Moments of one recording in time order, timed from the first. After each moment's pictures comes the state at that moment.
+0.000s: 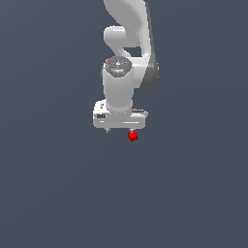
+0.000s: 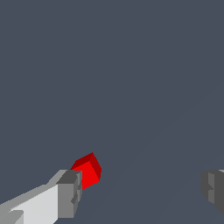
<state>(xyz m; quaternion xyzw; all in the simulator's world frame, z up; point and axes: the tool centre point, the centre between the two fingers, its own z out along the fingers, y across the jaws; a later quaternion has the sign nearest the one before) -0.011 -0.018 0.168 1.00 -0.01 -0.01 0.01</state>
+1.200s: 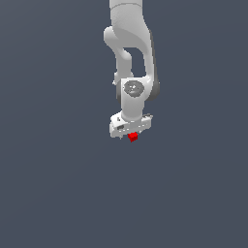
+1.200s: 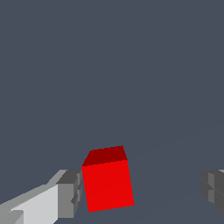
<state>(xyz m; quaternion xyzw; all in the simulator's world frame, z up) -0.055 0.032 0.069 0.99 0.15 0.00 0.00</state>
